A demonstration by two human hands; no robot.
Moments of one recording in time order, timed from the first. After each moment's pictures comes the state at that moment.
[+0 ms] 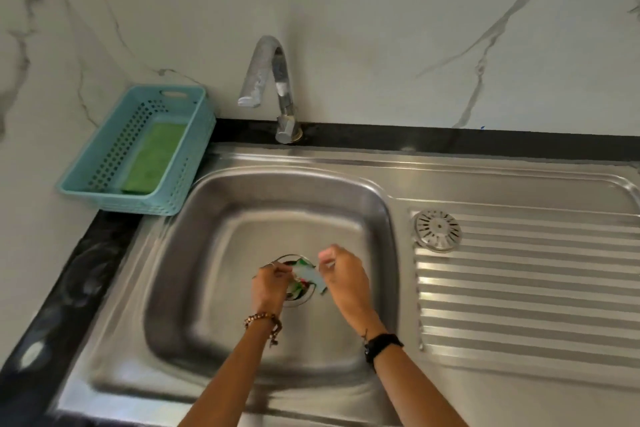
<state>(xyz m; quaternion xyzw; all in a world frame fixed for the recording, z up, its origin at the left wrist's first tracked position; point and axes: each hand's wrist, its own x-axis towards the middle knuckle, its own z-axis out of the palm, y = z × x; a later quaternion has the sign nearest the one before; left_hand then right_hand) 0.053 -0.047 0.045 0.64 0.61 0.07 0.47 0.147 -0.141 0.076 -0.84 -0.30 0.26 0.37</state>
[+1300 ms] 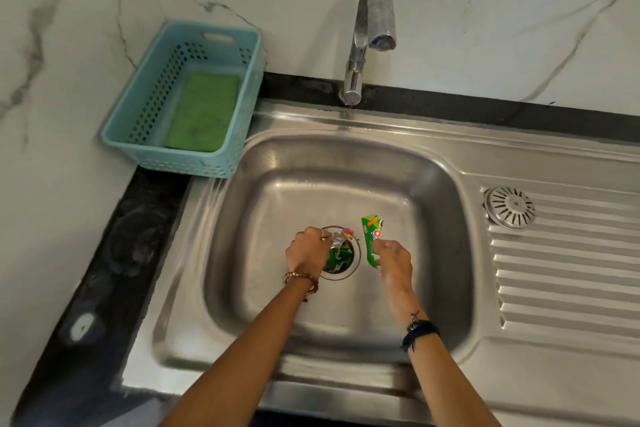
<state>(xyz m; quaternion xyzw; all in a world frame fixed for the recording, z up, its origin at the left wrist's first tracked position) 0.029 0.005 0.015 0.78 0.50 -0.04 0.37 0.099 -0.110 0.039 -0.78 0.07 0.31 0.53</state>
